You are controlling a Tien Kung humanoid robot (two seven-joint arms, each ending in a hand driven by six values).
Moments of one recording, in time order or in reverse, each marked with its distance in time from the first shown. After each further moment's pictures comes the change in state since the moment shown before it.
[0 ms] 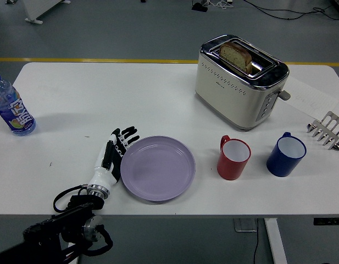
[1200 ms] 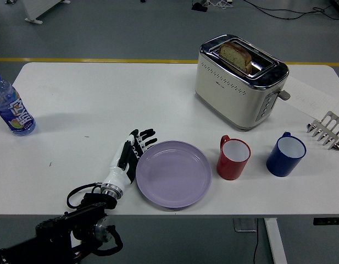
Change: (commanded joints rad) left arm -0.048 -0.036 0.082 0.004 -0.019 0.000 0.000; right arm -0.008 0.000 0.004 0.000 -0.008 0.003 0.002
